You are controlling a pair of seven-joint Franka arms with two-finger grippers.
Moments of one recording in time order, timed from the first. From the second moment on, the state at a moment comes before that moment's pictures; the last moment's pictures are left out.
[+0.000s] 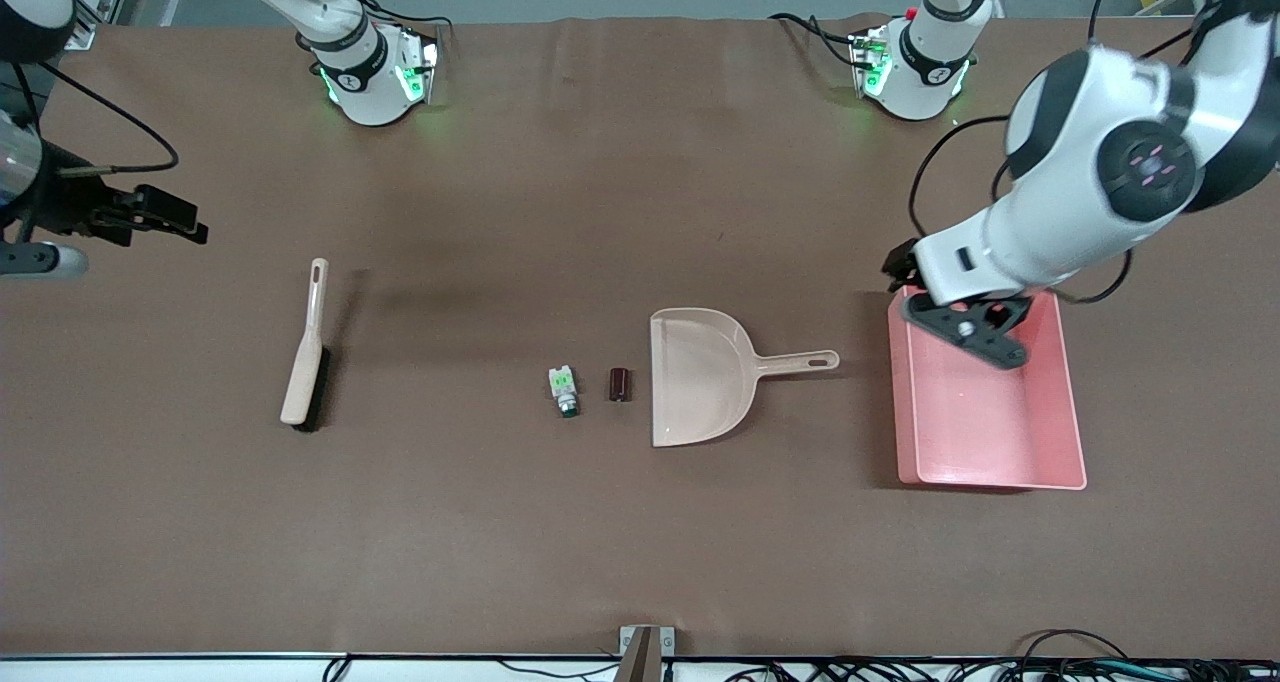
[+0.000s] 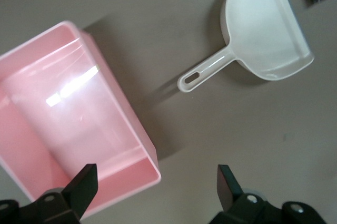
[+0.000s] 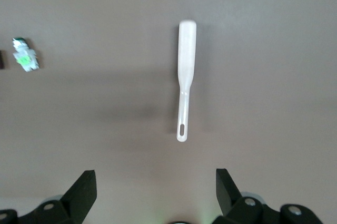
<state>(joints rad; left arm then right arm) -0.03 0.27 -0.35 -1.63 0.07 1.79 0.23 0.04 -0.01 -0.09 -1.74 0.07 1.58 -0.03</state>
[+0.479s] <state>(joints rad) -0.23 0.44 -0.39 -1.64 0.32 1.90 0.24 0.01 0.02 -0.10 -2.05 0.08 1.99 -0.03</state>
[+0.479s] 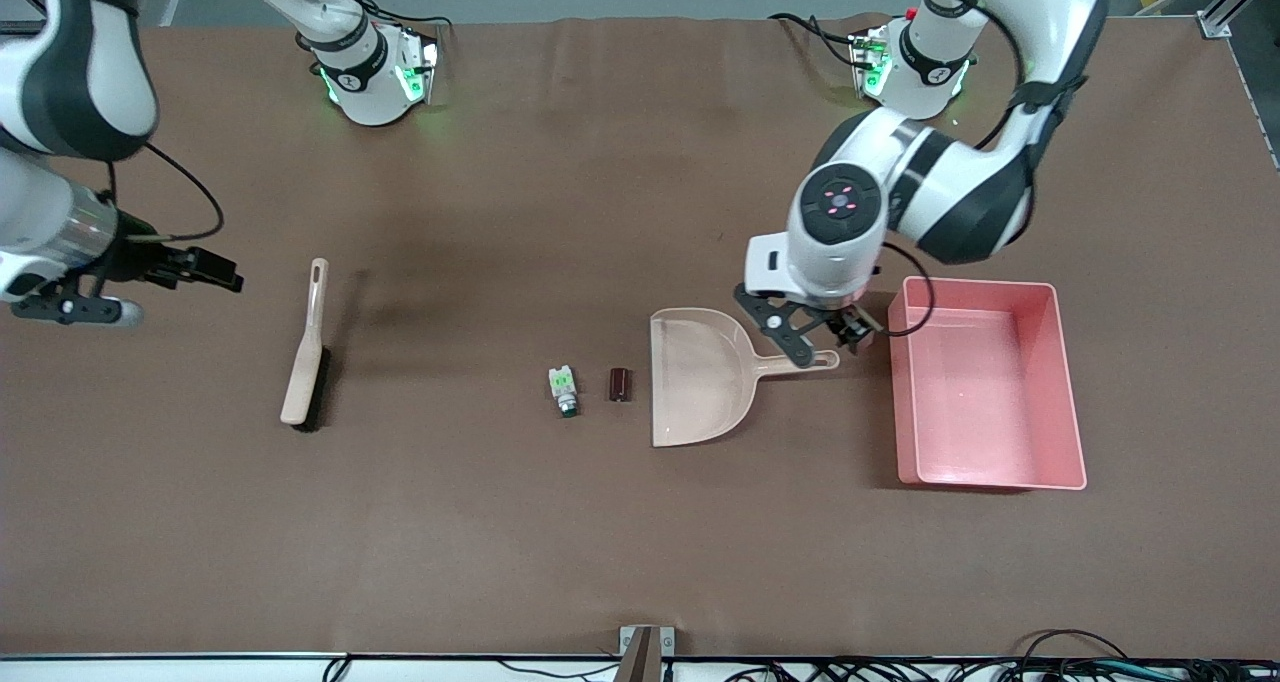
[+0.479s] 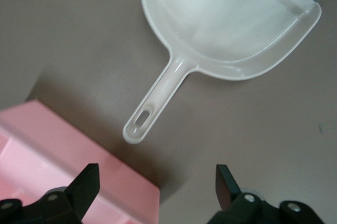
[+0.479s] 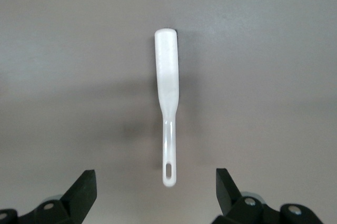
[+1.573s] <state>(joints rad) -0.21 0.54 -0.39 -1.82 0.41 2.31 0.70 0.04 0.34 -0.09 -2.20 0.08 2.53 -0.03</state>
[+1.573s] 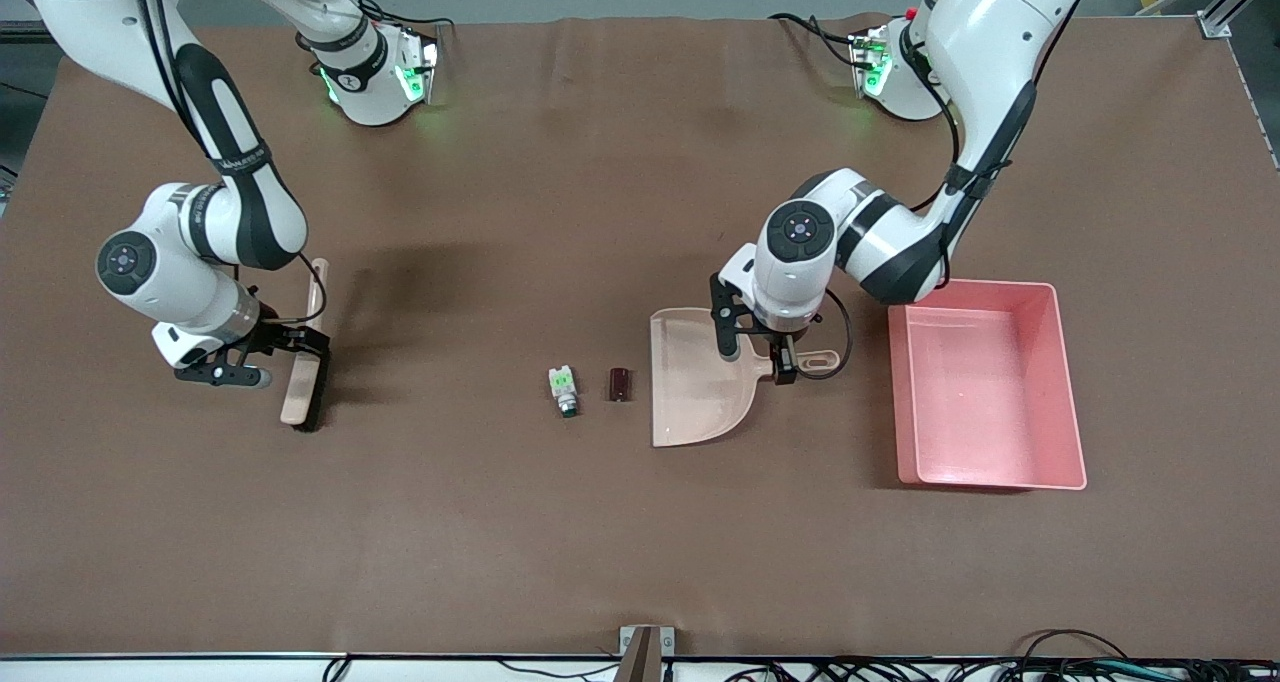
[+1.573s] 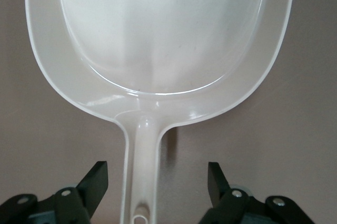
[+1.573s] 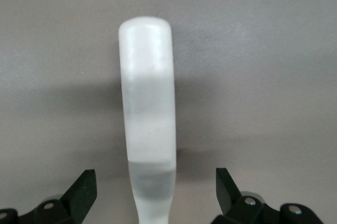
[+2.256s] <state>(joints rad) -0.21 0.60 -0.39 -1.81 0.51 2.33 0.72 0.04 0.37 -0.10 -2.20 0.08 2.55 -0.03</state>
